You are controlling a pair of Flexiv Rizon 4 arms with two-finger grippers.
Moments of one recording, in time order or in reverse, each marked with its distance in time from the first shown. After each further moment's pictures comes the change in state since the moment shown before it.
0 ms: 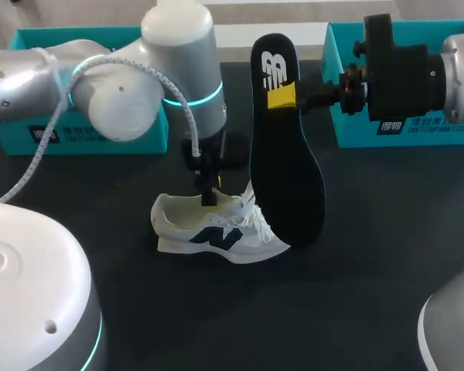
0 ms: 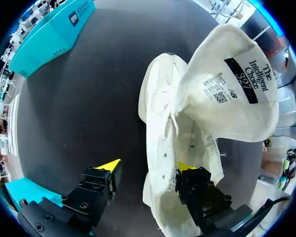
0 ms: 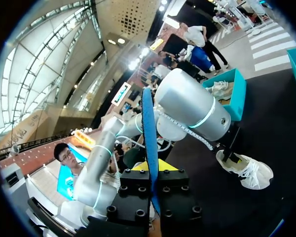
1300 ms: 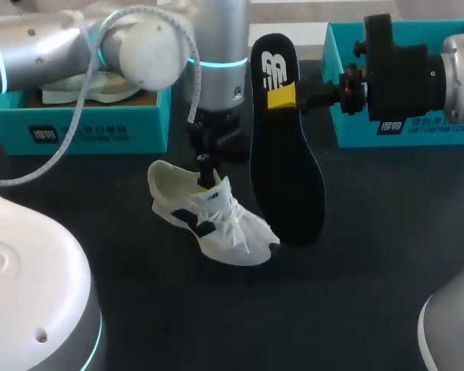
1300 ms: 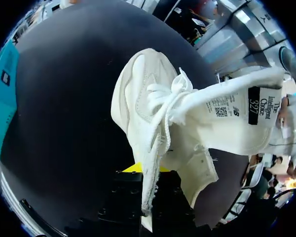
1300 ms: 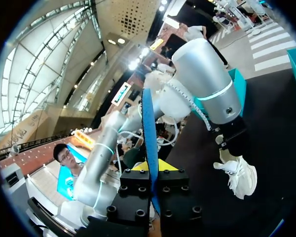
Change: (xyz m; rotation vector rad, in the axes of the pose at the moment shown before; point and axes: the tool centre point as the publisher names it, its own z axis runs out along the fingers) left arm 0.012 0.003 -0.030 -0.080 0.307 0.608; right arm 0.000 0.000 0.000 0.000 0.000 0.000
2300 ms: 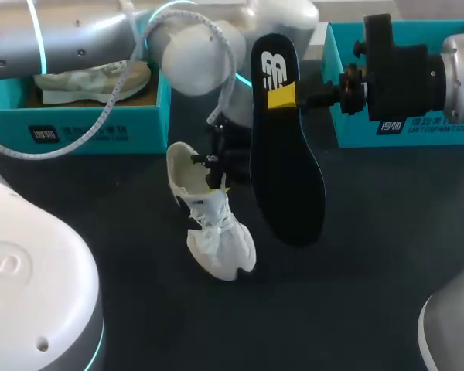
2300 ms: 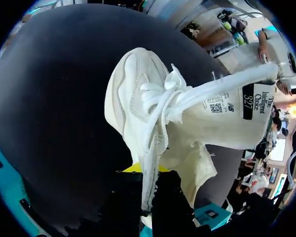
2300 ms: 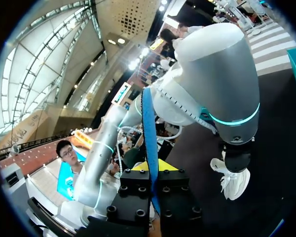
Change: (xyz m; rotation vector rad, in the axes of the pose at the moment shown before) left arm -0.009 -0.011 -0.007 -0.278 0.077 0.489; right arm 0.000 0.000 0.000 0.000 0.000 0.000
